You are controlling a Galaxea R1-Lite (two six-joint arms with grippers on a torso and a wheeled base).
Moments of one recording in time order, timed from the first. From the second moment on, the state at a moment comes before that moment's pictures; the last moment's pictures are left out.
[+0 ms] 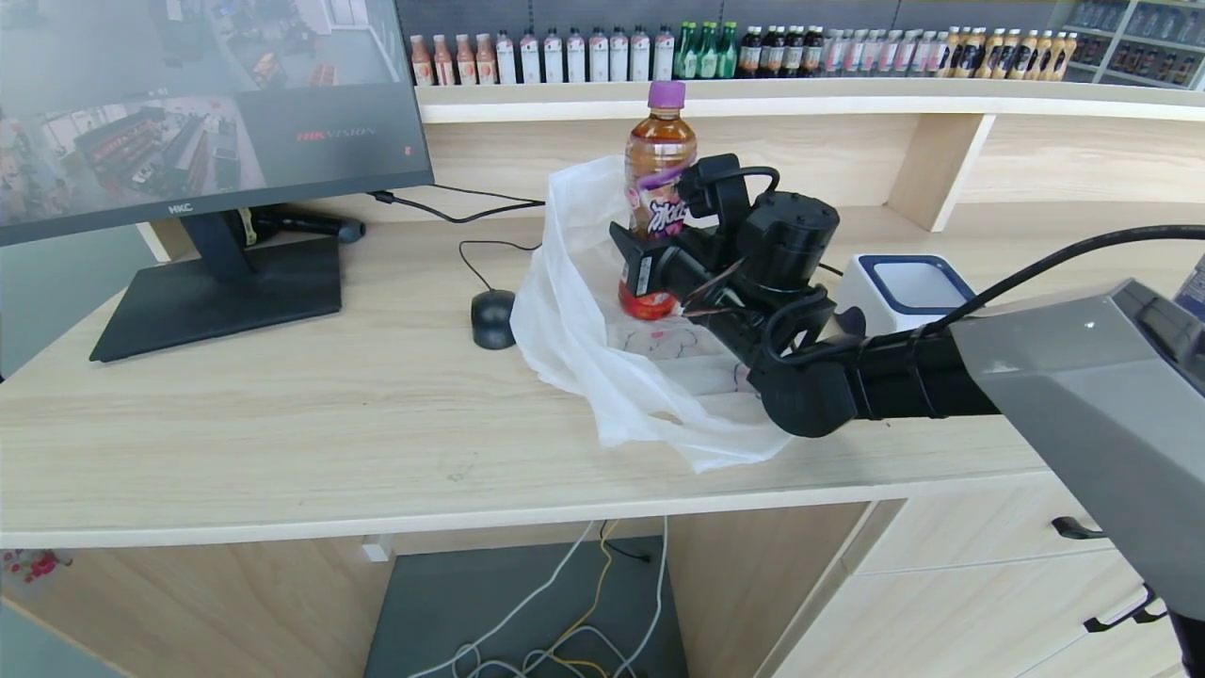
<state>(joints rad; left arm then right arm) 0.00 0.00 0.00 0.00 0.00 -0.01 0.56 2.27 -1.64 -0.89 -0.05 -0.07</state>
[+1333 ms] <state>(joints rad) 0.00 0.00 0.00 0.00 0.00 -0.01 0.56 2.27 -1.64 -0.91 -0.05 -0.08</state>
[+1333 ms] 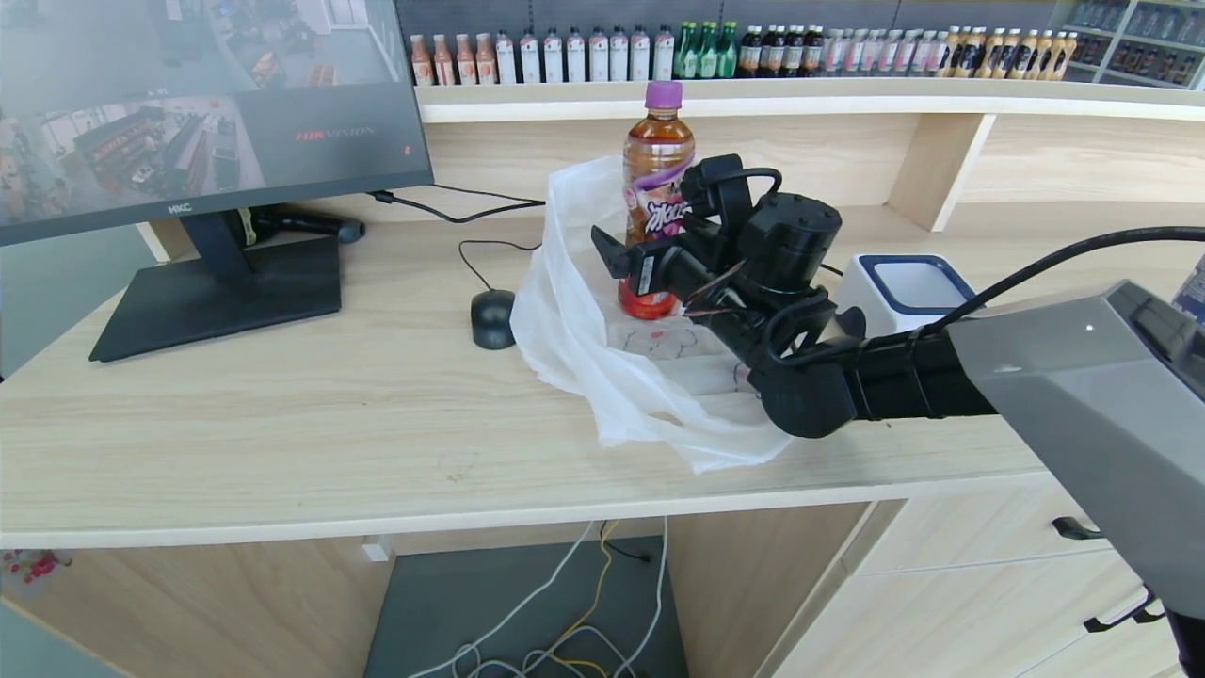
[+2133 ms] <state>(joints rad) 0.00 0.00 0.00 0.00 0.00 -0.01 0.58 2.10 -1.40 -1.00 -0.05 -0.08</state>
